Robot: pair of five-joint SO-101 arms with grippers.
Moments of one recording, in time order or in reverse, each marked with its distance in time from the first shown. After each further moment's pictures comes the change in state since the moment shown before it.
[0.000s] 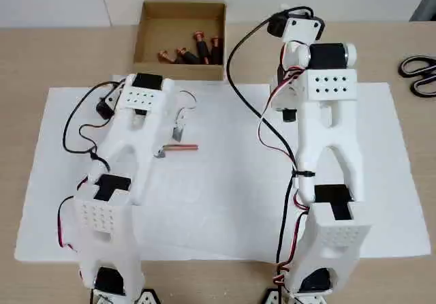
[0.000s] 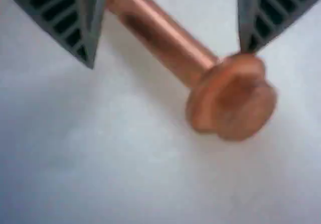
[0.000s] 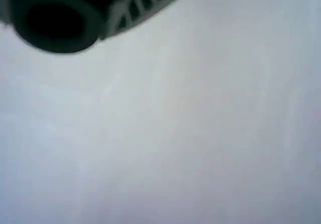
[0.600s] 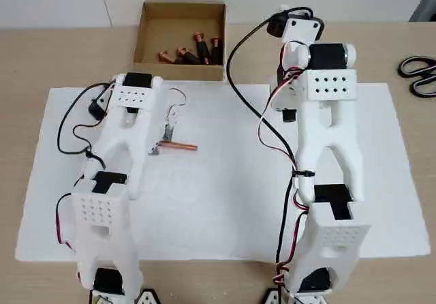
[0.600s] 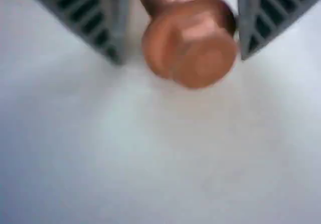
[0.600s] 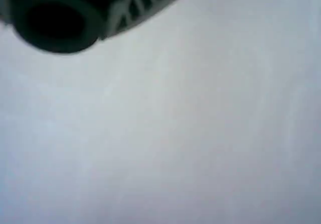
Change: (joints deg) left arm -2.8 5.1 -3.0 -0.4 -0.1; right arm 0.0 0.0 0.0 0.0 0.0
